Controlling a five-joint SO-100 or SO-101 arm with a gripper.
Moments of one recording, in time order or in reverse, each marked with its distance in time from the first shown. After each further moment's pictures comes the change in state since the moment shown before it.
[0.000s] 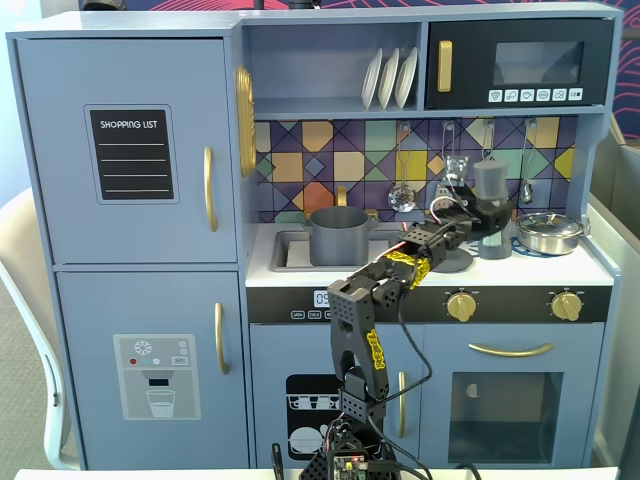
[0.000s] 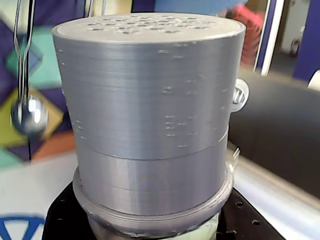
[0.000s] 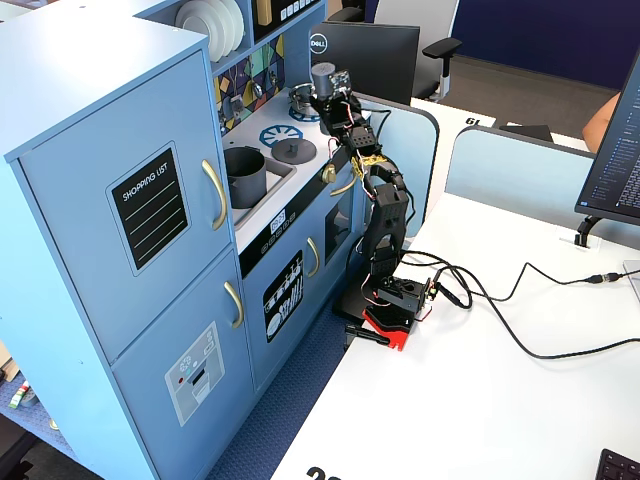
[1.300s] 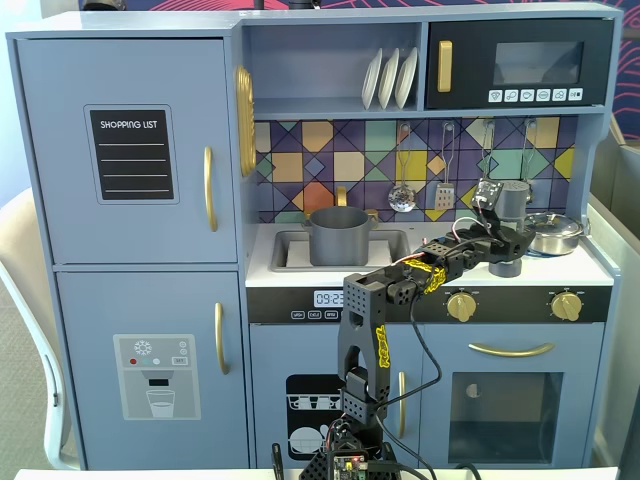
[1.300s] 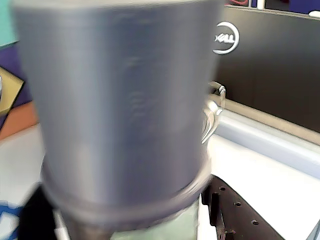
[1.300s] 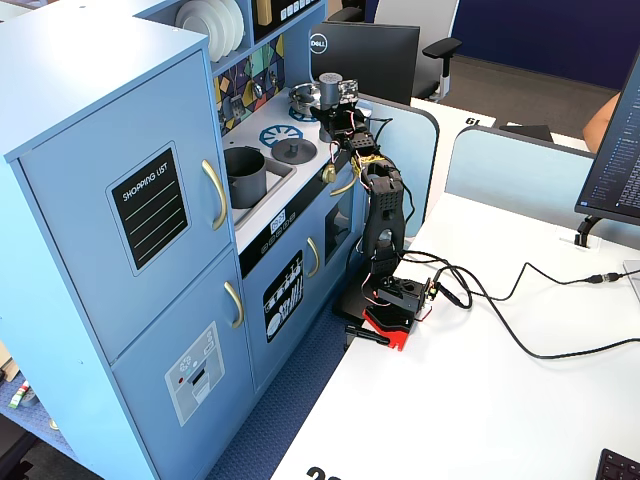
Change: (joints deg) arm 3.8 -9.3 -0.5 -5.2 9.8
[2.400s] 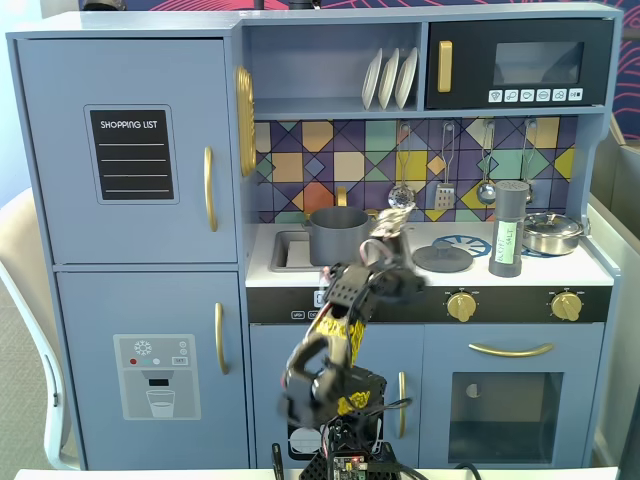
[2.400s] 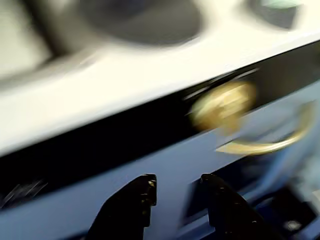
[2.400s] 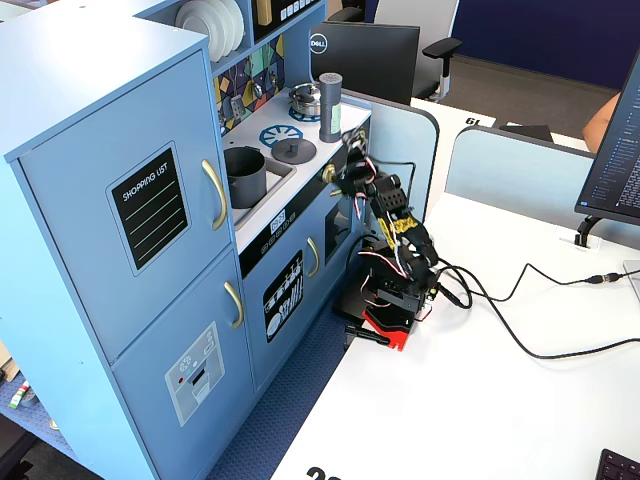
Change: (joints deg) arm -18.1 80.3 46.1 60.5 -8.1
